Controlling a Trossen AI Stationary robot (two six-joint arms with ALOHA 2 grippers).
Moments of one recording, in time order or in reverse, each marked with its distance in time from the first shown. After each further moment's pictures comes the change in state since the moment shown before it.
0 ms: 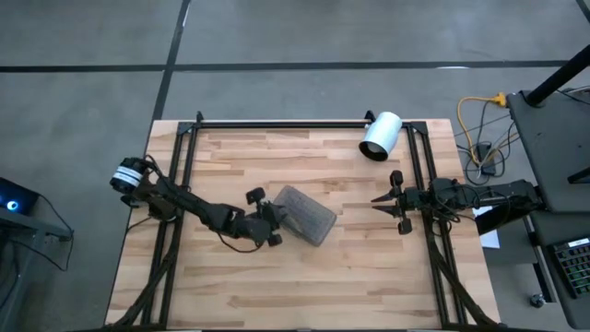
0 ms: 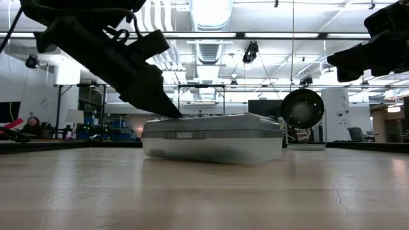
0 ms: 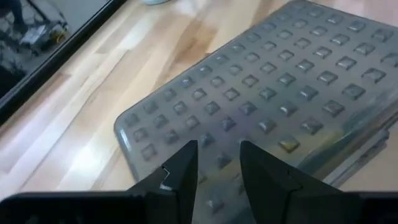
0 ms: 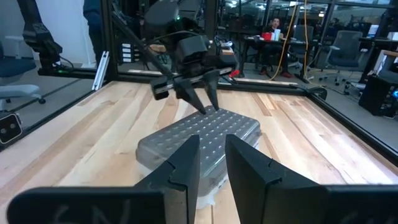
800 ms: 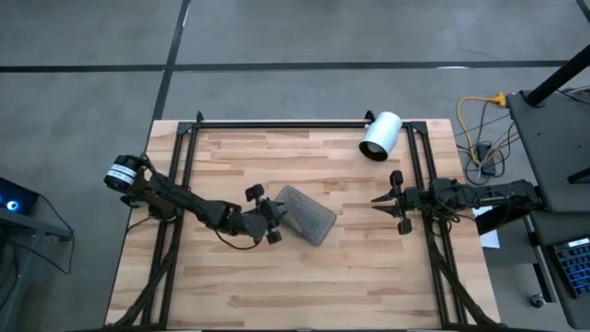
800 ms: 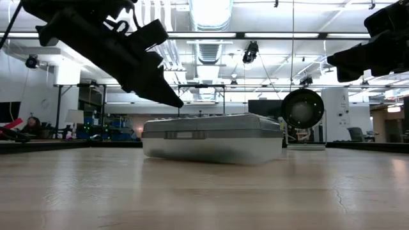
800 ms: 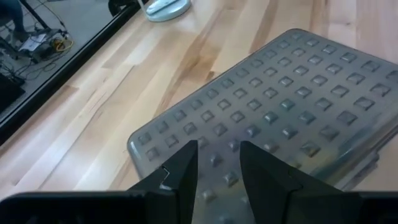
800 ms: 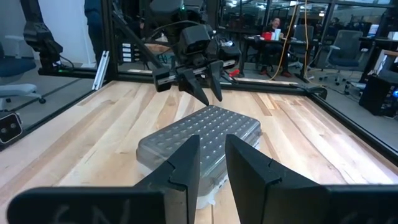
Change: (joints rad) left arm 0.020 -0.060 -0.013 0.023 0.009 0.032; right arm 0.000 0.001 0.000 0.000 0.000 0.000
